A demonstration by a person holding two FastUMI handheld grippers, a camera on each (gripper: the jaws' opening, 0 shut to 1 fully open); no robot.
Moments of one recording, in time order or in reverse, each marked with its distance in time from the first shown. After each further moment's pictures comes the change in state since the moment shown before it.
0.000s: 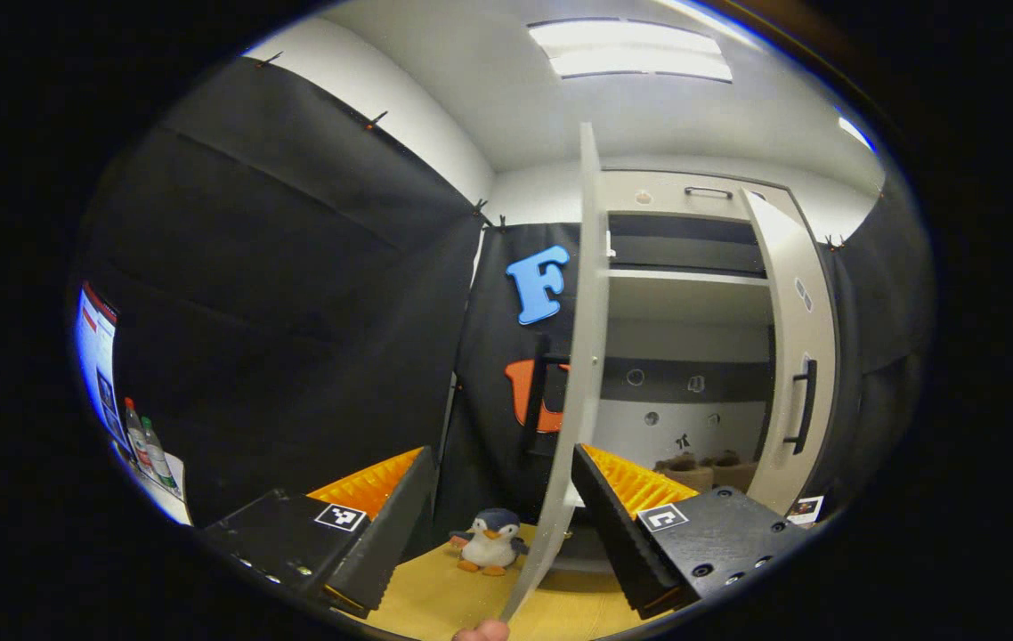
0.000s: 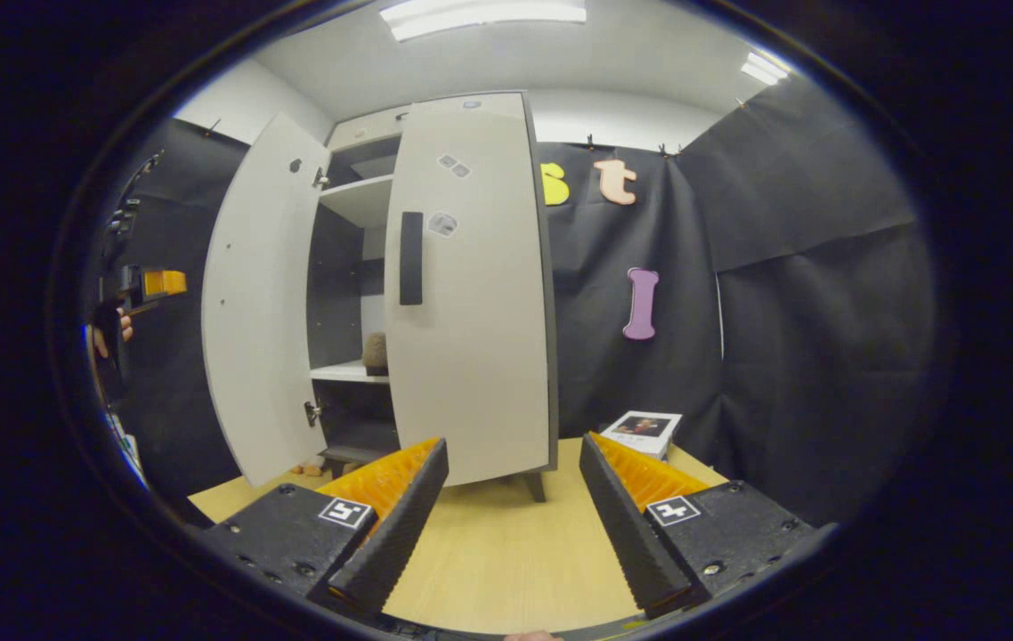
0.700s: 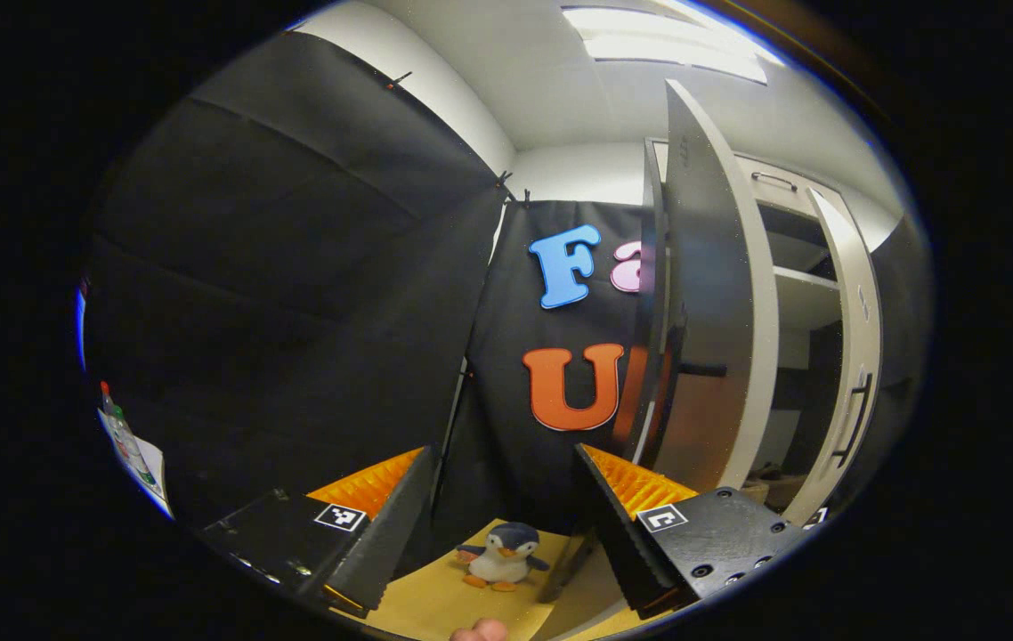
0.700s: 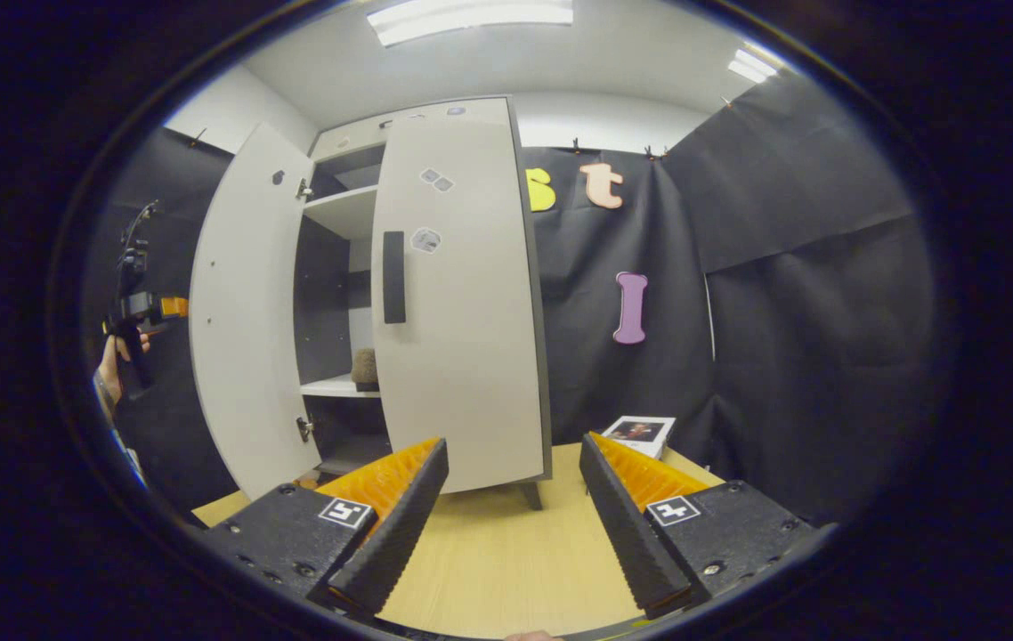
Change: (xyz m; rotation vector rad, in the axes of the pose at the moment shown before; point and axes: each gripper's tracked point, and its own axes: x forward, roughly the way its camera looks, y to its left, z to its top) left arm 0.092 0.056 -0.035 -0.024 0.097 -0.002; right arm 0.003 -0.009 0.017 0.034 -0.016 -0.039
